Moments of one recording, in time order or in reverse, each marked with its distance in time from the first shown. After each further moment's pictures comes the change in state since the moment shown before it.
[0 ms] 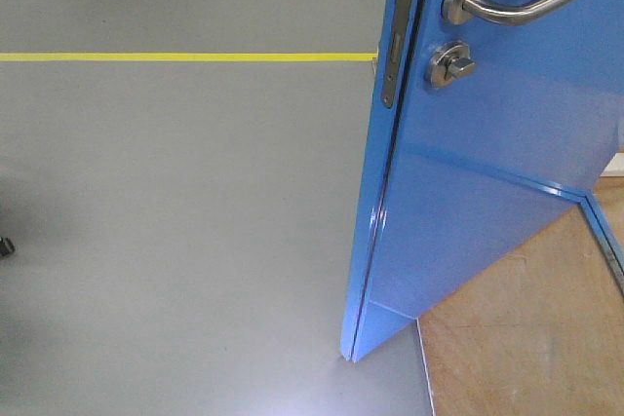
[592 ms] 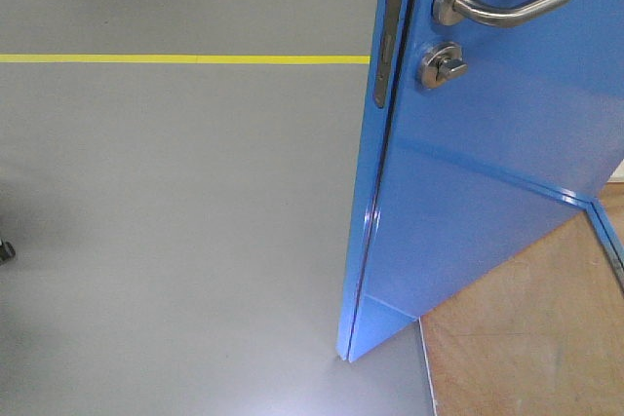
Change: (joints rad) left arm 0.000 0.000 0.000 0.000 0.000 0.000; right arm 0.000 0.001 0.000 0.001 -0.003 0.000
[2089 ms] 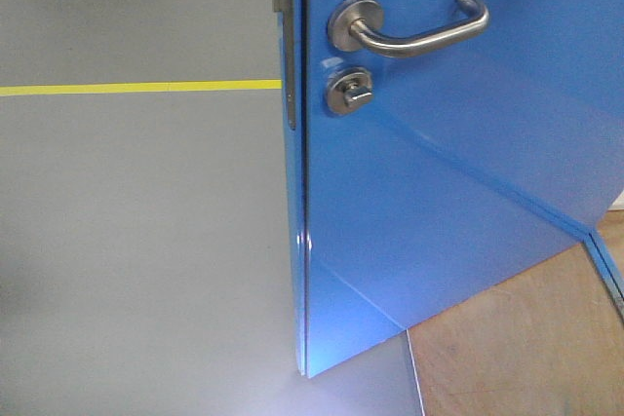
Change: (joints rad) left arm 0.000 0.000 0.000 0.000 0.000 0.000; right arm 0.000 -0.007 0.000 0.003 0.009 -0.002
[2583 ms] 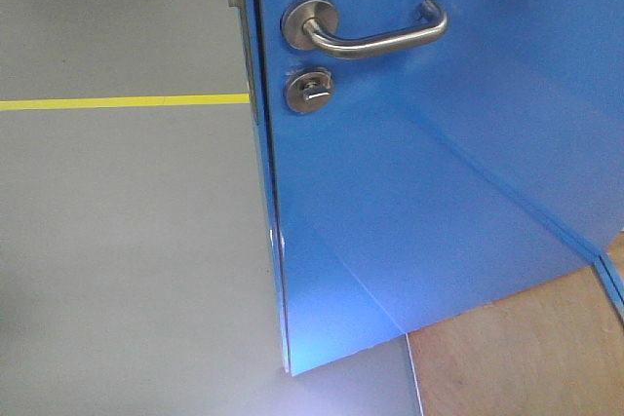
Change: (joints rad) left arm 0.000 0.000 0.000 0.000 0.000 0.000; right arm 0.000 -0.003 0.000 -0.004 0.039 0.000
